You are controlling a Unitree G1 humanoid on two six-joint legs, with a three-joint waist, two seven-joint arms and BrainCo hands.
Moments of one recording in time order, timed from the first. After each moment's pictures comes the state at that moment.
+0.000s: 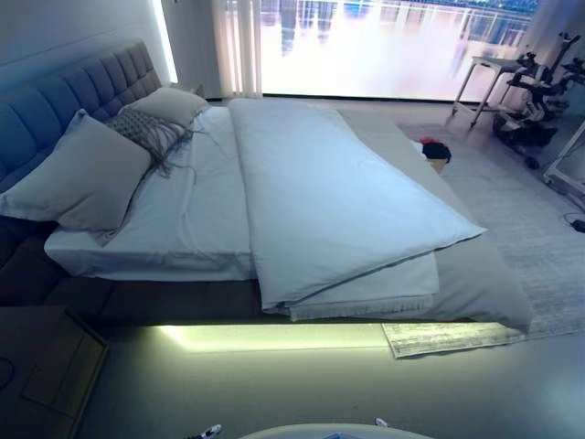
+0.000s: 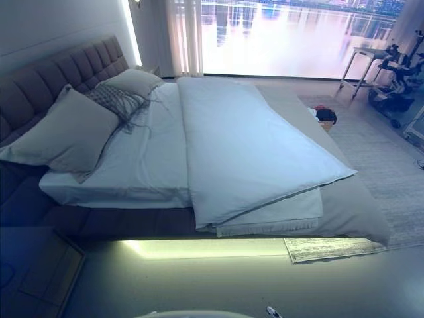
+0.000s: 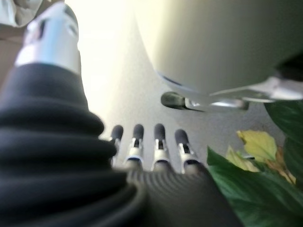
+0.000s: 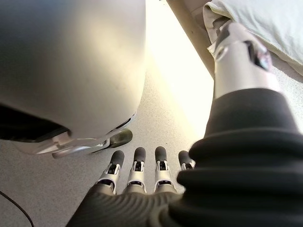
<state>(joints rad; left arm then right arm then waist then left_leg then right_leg) 0.03 0.23 -0.16 1.35 -0.45 0.11 0.00 0.09 -0.20 0.13 1.30 0.67 0.07 0.18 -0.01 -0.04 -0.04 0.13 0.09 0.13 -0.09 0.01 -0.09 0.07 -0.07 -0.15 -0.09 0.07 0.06</state>
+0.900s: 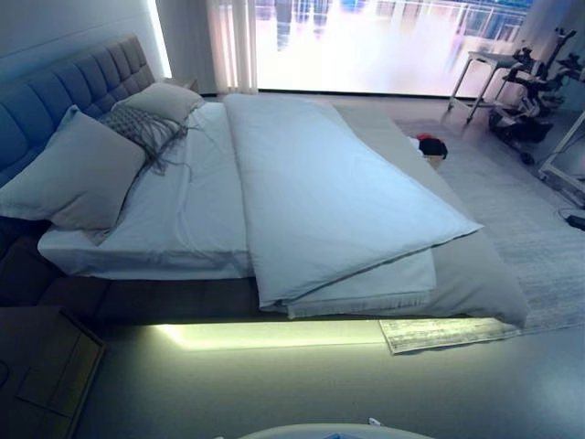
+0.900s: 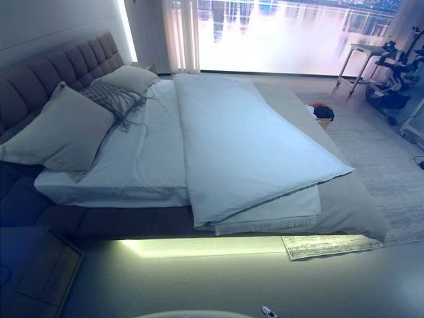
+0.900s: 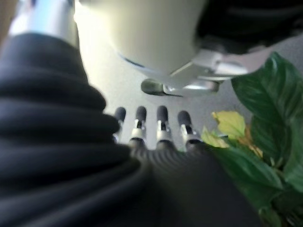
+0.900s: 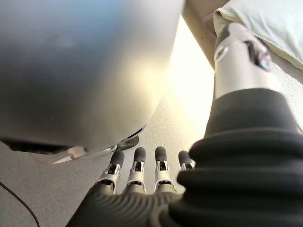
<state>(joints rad) 0.03 0.24 -0.20 1.35 -0.44 0.23 -0.04 0.08 -0.19 0.16 1.30 0.64 0.09 0.19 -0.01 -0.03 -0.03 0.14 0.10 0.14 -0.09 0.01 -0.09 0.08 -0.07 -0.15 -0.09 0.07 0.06</state>
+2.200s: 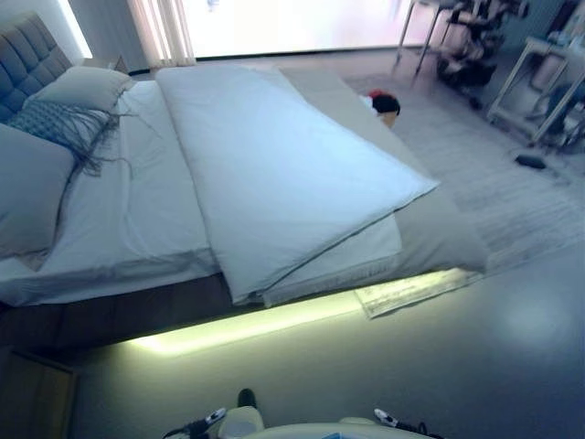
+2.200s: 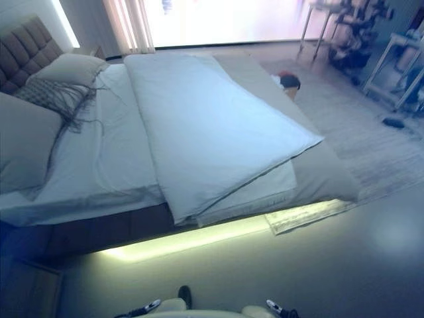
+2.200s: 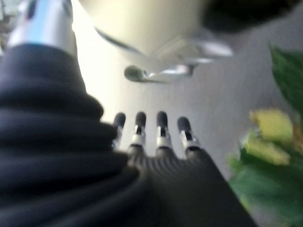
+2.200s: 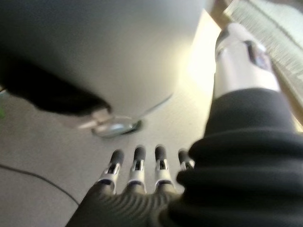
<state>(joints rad) 0.01 0.23 -0.11 1.39 -0.50 0.12 0.03 -0.01 -0.23 0.17 1.38 0.63 0.17 0.21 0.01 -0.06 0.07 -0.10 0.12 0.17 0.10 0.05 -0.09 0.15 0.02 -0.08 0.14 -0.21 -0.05</state>
